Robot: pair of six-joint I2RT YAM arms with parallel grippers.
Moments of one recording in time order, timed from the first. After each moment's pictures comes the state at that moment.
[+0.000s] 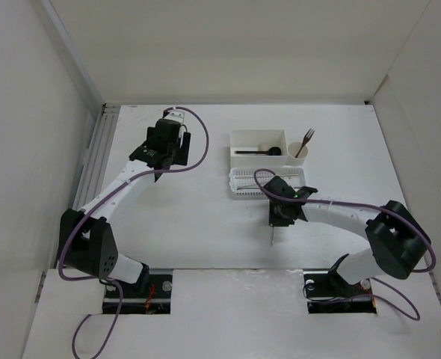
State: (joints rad) left arm -0.38 1.43 1.14 -0.44 -0.35 -0.07; right arm 0.74 1.45 0.76 -0.54 0.18 0.76
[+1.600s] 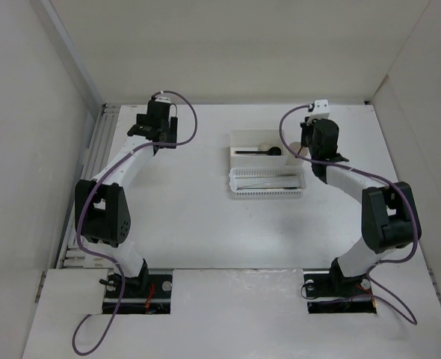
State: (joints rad) left arm -0.23 1.69 1.38 -0.49 -0.37 -0.05; right arm 0.19 1.61 0.95 0.45 0.21 -0.06
